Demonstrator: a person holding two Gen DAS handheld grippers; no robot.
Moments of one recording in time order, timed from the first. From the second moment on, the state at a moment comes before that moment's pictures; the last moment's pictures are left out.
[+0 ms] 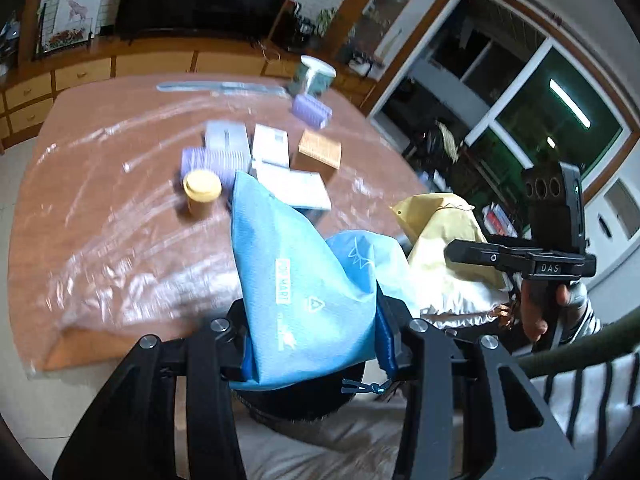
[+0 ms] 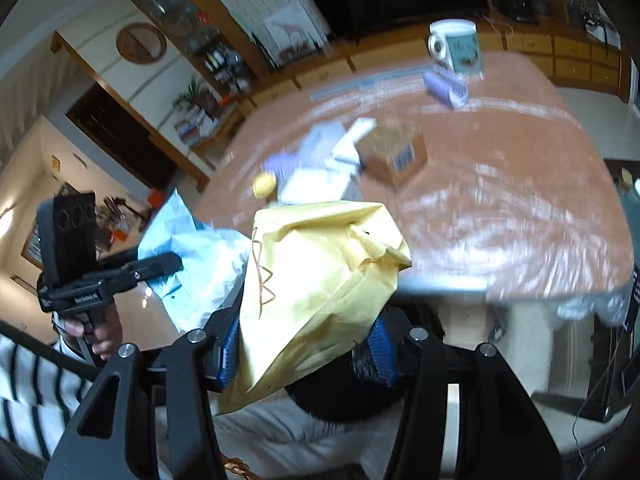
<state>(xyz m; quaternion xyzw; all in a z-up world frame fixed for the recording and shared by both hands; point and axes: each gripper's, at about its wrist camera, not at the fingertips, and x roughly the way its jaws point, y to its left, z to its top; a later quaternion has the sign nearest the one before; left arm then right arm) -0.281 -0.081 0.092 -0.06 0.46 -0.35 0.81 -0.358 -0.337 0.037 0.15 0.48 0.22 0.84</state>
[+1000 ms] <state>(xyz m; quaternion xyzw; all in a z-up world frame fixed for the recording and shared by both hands) -0.305 -0.121 -0.042 0.08 0.55 -0.30 0.77 -0.371 -0.271 -0.083 0.02 0.57 0.19 0.80</state>
